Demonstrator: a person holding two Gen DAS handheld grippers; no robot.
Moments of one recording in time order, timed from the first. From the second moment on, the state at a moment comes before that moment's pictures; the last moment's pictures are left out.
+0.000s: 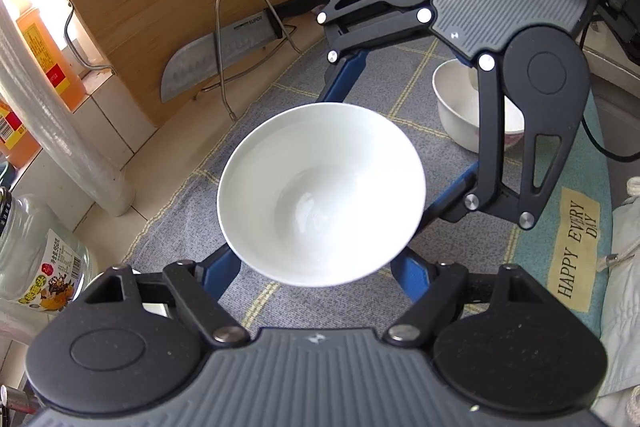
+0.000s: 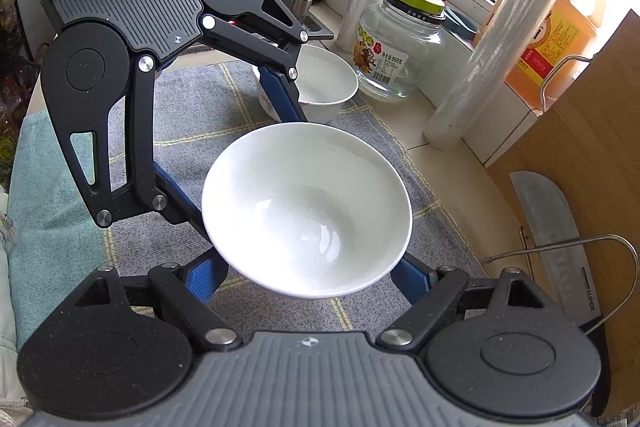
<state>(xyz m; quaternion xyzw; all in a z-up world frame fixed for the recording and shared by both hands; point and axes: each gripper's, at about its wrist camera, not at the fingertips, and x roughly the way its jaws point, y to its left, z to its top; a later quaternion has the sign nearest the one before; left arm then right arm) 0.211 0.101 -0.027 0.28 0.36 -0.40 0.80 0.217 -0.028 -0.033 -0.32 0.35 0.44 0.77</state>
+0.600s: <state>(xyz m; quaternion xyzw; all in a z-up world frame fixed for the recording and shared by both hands) 0.171 0.079 -0.012 0.31 0.34 -0.44 0.77 0.156 -0.052 -0.020 -0.29 0.35 0.39 0.80</state>
